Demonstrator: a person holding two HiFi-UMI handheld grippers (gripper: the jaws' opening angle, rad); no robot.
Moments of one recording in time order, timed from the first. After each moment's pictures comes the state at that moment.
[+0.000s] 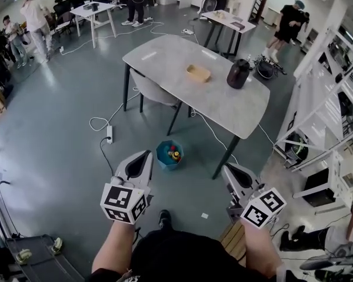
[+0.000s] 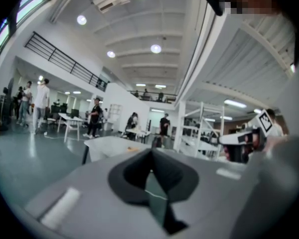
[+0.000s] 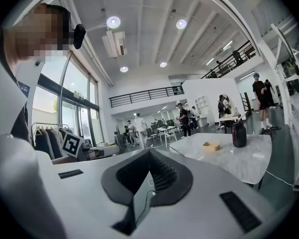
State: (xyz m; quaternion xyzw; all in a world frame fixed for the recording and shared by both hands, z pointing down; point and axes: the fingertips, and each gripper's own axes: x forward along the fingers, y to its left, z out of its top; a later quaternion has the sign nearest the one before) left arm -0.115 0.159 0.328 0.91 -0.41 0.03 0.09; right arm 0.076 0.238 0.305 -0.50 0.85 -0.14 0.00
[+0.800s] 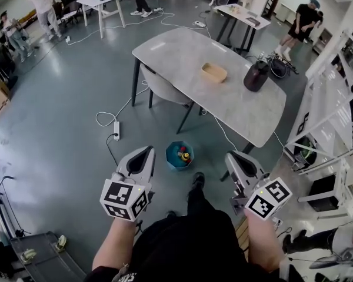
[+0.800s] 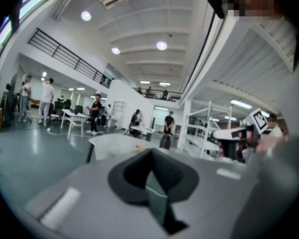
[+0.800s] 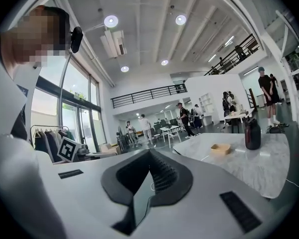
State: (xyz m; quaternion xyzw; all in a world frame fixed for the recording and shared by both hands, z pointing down) left arm -0.146 0.076 0.351 0.90 -0.42 0.04 0.11; right arm 0.049 0.128 0.311 -0.48 0.86 -0.14 0.01
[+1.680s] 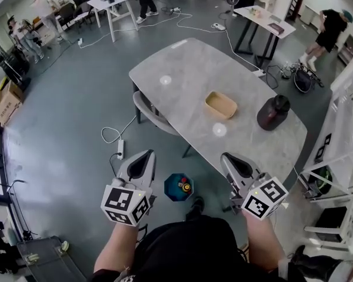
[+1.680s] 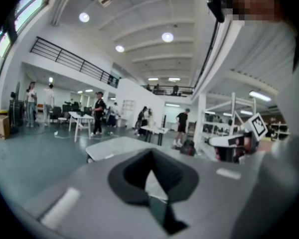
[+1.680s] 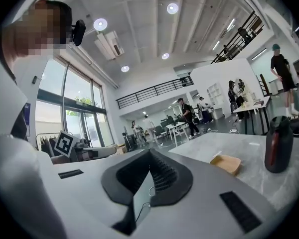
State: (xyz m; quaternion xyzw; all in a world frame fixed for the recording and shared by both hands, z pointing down) left arm -0.024 -0.163 0.344 0.87 -0.48 0.06 0.11; right arm 0.165 -0.142 0.338 -0.41 0.89 -0.17 0.01
